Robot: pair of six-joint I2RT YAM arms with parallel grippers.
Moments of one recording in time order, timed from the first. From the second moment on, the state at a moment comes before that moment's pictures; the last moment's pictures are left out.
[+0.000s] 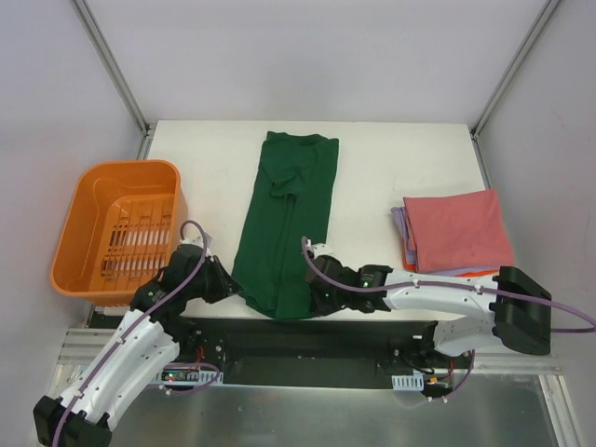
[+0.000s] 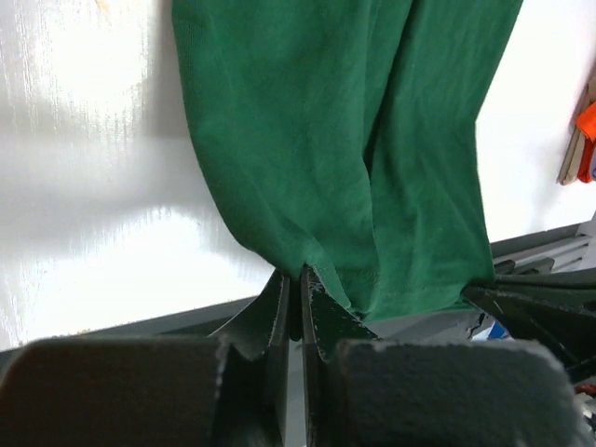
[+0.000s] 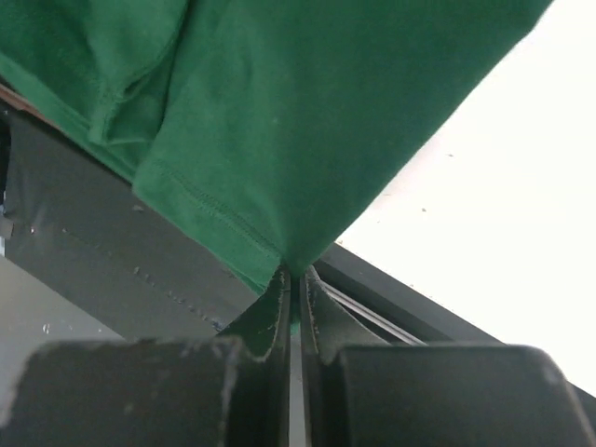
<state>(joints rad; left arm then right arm) -0.42 0.49 0.35 -0.70 0.23 -0.87 1.26 1.33 0.79 -0.46 0.11 0.81</state>
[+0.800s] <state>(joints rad) -0.31 1.36 1.05 -0.45 0.16 -0.72 0.75 1.54 1.20 -0.50 0.09 0.58</state>
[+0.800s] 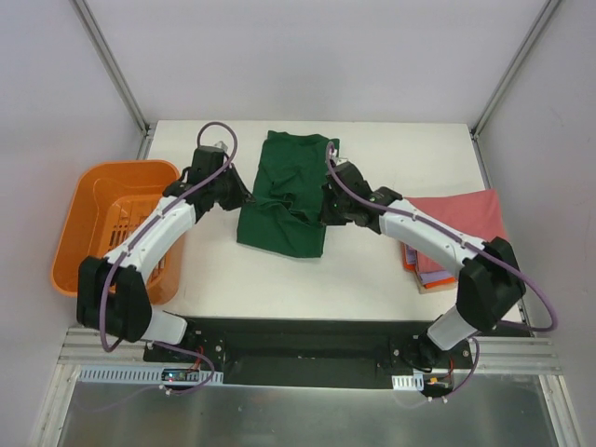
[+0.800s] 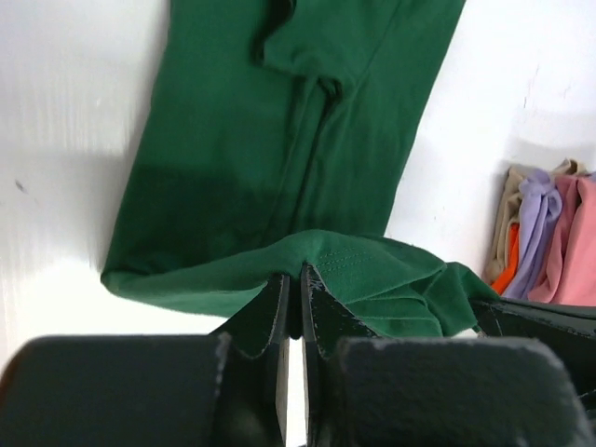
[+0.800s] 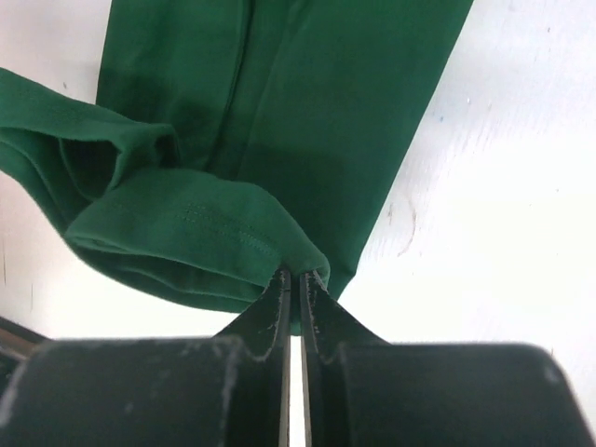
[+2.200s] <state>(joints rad) -0.19 1.44 1.02 -0.39 0.32 -0.62 0.66 1.77 1.34 -0.38 -0.20 0.40</state>
